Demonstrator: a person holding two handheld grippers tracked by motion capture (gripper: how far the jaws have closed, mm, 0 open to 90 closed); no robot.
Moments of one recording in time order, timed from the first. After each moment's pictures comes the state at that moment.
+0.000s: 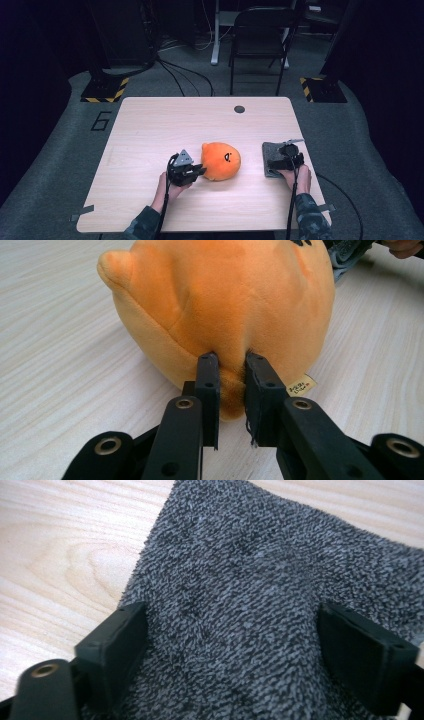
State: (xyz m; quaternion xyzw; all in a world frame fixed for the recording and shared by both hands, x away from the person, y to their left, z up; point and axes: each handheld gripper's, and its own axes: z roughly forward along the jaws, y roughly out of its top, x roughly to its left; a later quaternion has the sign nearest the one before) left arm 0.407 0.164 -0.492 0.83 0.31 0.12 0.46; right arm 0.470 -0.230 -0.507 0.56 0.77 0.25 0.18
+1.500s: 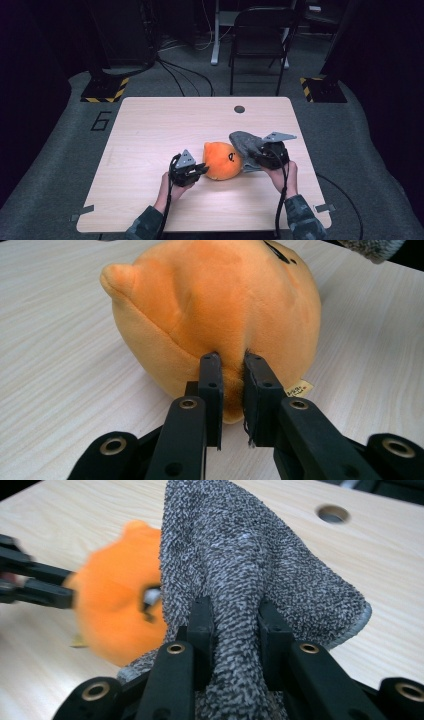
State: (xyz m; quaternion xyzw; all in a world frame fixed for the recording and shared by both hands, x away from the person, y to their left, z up) left arm 0.402 0.156 -0.486 0.82 0.30 0.14 0.47; right arm 0.416 -0.149 -0.411 0.41 0.80 0.40 0.18
